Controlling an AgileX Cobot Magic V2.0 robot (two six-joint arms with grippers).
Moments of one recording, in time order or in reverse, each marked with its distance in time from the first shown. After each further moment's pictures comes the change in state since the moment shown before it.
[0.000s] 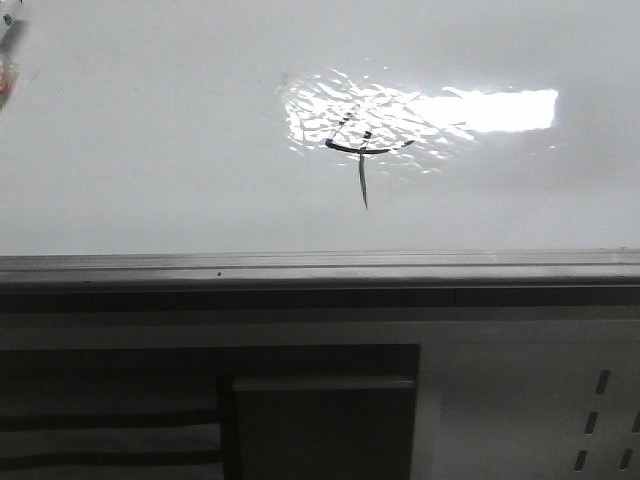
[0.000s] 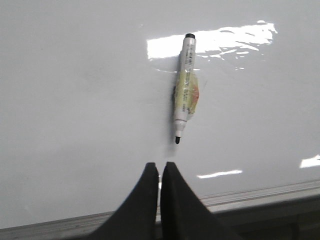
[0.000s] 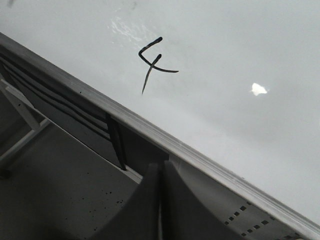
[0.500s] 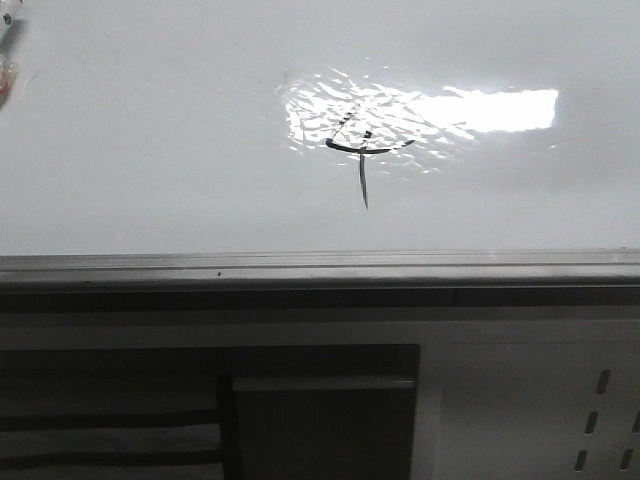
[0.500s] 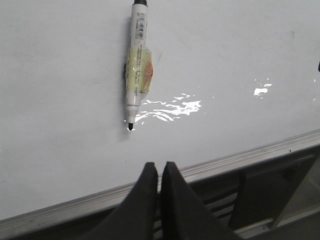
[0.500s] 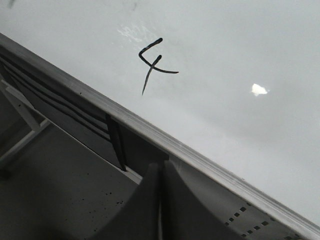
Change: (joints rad) left arm -0.111 0.371 -0.295 -0.017 0.219 0.000; right arm 0.000 0.000 0.000 0.000 -0.002 0.000
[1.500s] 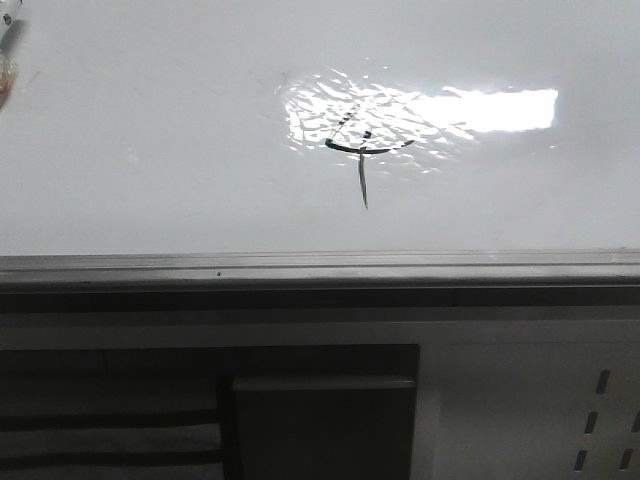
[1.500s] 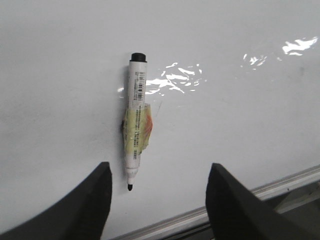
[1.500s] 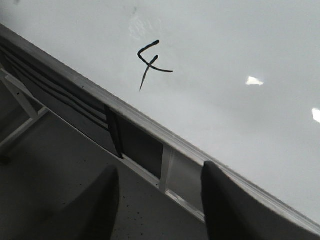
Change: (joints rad) left arm 0.000 0.385 -0.354 0.000 0.106 0.000; right arm 0.000 0.000 -0.157 0.000 0.209 -0.026
